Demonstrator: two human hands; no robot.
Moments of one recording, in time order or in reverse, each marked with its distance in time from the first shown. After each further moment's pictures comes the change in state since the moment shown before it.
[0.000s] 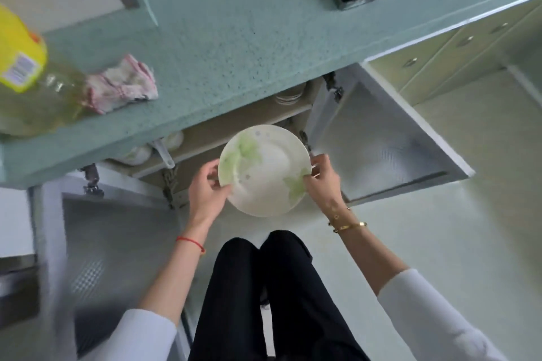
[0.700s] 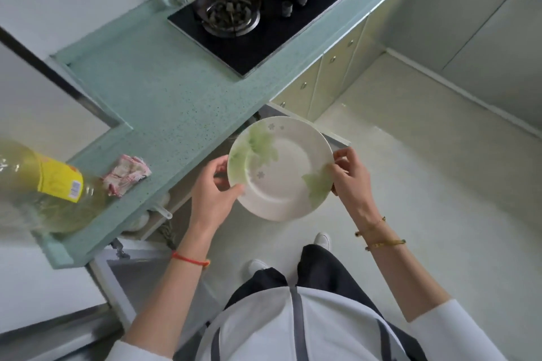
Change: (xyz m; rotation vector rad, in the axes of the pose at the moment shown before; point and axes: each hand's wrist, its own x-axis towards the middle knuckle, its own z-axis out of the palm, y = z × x) left_hand -0.165 0.239 -0.096 0.011 -0.349 0.364; right_hand -0.229 -0.122 -0.195 0.427 0.432 -0.037
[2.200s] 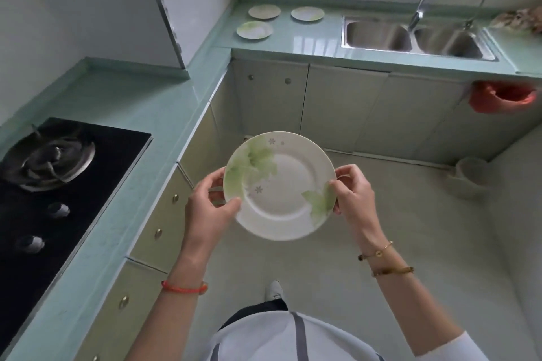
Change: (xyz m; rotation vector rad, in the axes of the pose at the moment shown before) left_hand 0.307 0.410 0.543 -0.047 -0.419 0.319; right_hand 0.450 -0.058 -0.461 0.175 0.579 0.005
